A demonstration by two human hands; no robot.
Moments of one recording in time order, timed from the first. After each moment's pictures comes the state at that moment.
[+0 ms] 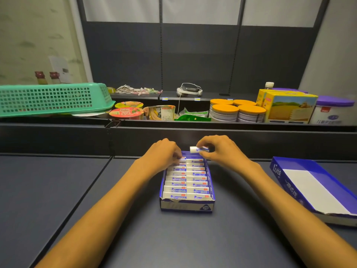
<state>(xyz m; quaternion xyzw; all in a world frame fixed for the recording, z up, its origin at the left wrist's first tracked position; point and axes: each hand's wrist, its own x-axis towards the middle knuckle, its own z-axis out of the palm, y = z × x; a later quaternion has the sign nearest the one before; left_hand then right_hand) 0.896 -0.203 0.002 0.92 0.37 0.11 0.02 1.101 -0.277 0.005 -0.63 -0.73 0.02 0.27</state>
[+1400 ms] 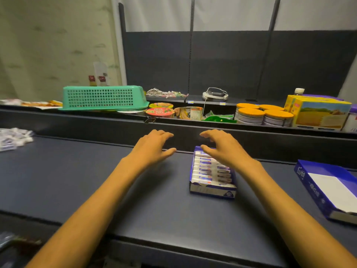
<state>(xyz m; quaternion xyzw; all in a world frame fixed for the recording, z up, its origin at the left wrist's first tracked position) 0.785 -0.260 0.028 0.85 0.49 0.19 -0.06 1.021 -0.301 0.028 -0.60 -0.76 -0.04 0.24</state>
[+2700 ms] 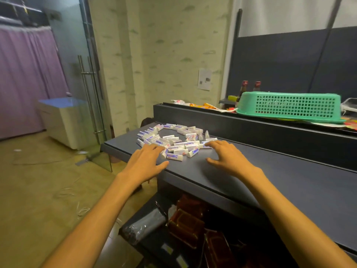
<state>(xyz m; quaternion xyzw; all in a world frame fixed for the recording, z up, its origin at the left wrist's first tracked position) 0.113 -0.284 -0.015 0.71 0.69 0.15 -0.07 0.370 -0.199 -0.008 -0.46 -0.87 -0.04 0.16</state>
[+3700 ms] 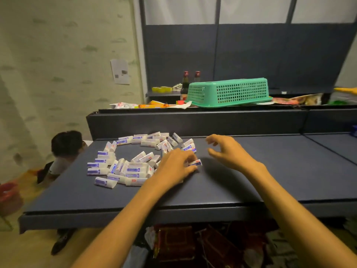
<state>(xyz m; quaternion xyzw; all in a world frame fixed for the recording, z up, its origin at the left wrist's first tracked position) 0.136 -0.123 -0.029 0.90 0.35 0.25 0.08 0.337 -0.164 -0.012 -0.68 -0.68 -0.01 0.27</state>
